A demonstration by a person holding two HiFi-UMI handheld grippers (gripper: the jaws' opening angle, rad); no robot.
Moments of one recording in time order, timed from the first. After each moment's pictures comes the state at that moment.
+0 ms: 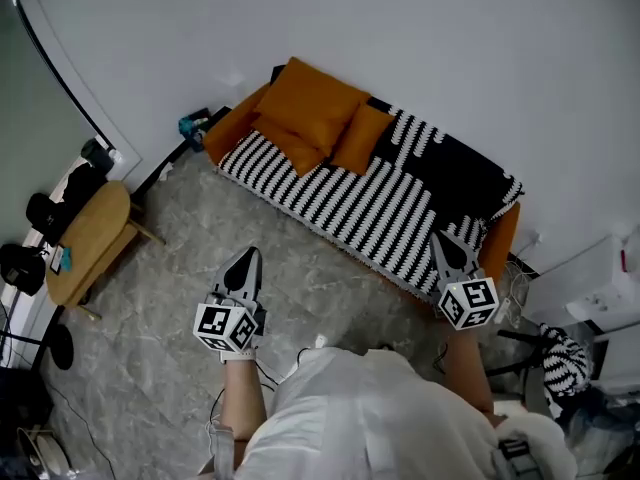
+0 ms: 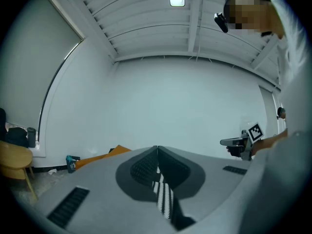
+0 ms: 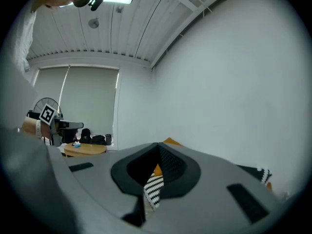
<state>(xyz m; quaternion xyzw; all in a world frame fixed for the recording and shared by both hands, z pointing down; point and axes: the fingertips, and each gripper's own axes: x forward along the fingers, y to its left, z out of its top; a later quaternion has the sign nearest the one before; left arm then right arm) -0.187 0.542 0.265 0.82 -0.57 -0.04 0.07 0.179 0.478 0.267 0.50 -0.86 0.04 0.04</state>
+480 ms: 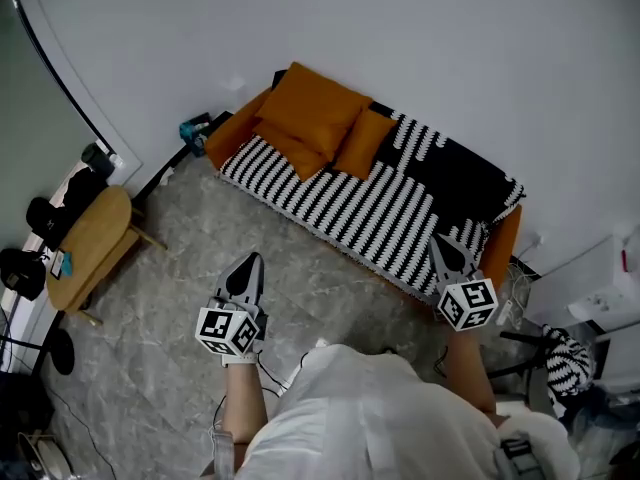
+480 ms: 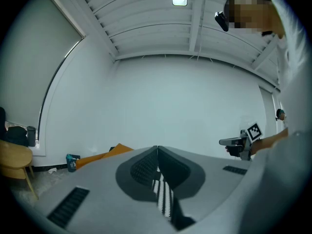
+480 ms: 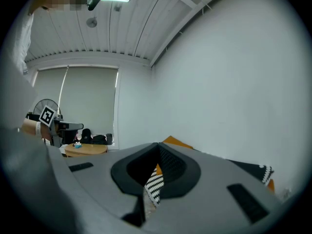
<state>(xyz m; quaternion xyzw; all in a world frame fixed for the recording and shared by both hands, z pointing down) -0.203 0.541 0.271 0.82 -0.57 -0.04 0.07 0.160 0.476 0.273 0.50 -0.86 0.05 0.04</state>
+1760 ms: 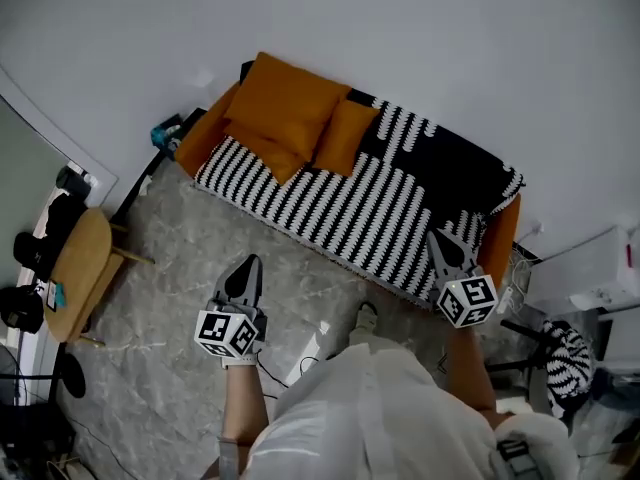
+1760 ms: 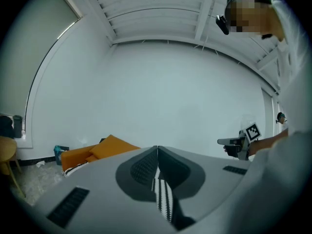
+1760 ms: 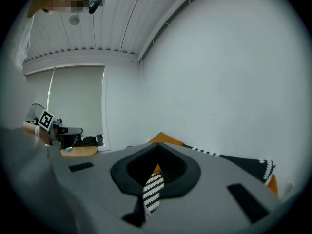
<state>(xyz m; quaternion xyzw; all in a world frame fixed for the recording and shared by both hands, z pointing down) -0.158 0.405 0.308 0.84 -0.53 -0.01 0.12 0.205 0.360 0.307 0.53 -0.84 0.09 0.04</state>
